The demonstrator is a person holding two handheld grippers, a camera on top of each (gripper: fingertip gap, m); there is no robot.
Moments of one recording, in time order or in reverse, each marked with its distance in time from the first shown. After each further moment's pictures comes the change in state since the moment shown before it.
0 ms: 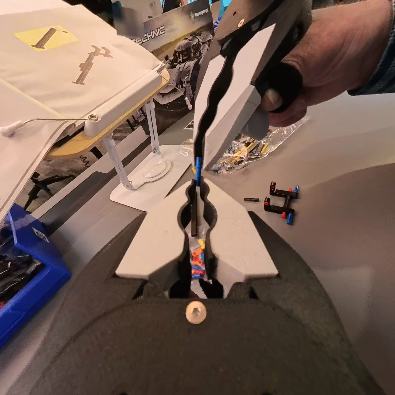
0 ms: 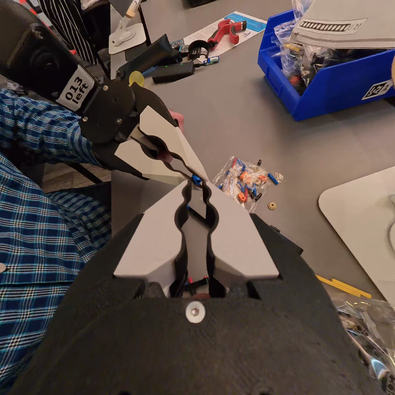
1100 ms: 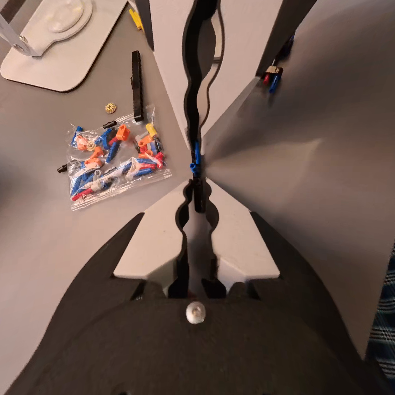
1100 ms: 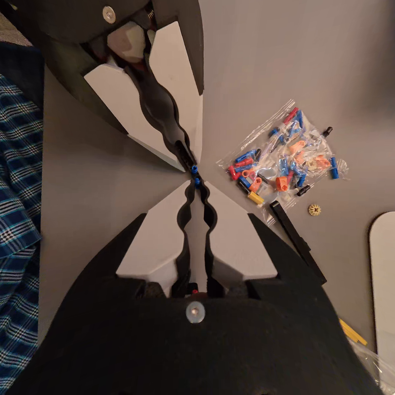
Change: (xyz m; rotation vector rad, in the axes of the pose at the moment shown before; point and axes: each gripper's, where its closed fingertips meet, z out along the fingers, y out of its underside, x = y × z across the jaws) left arm 0.047 0.128 -0.033 -0.495 0.166 -0.042; right arm -0.012 0.097 0.079 -0.447 -0.014 -0.358
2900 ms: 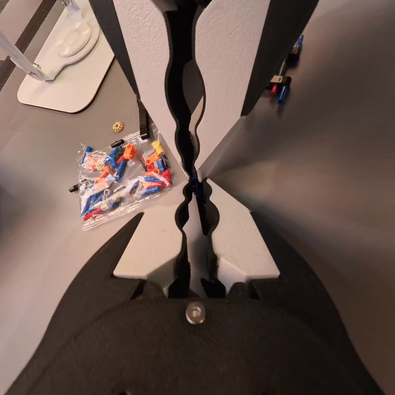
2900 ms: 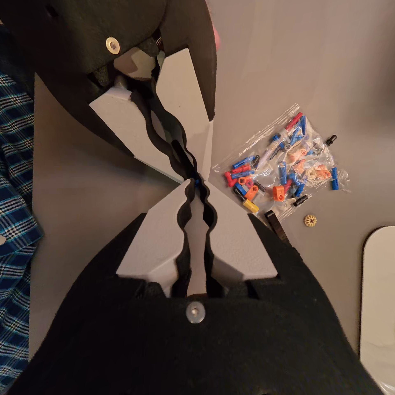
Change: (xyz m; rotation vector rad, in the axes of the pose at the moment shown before) left arm -0.006 -0.012 0.011 0.016 -0.031 0.059; right arm 0.005 -0.003 0.008 -0.056 -0.033 -0.038
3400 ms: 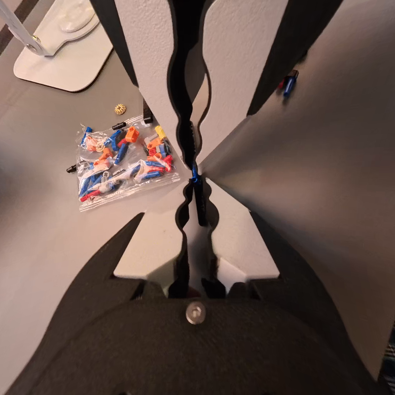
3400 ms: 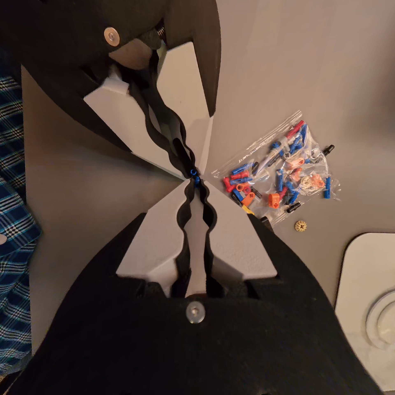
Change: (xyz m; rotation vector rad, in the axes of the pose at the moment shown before) left arm -0.001 0.009 -0.008 -0.024 -0.005 -0.069; right arm 0.000 -0.005 0.003 -0.103 0.013 -0.057
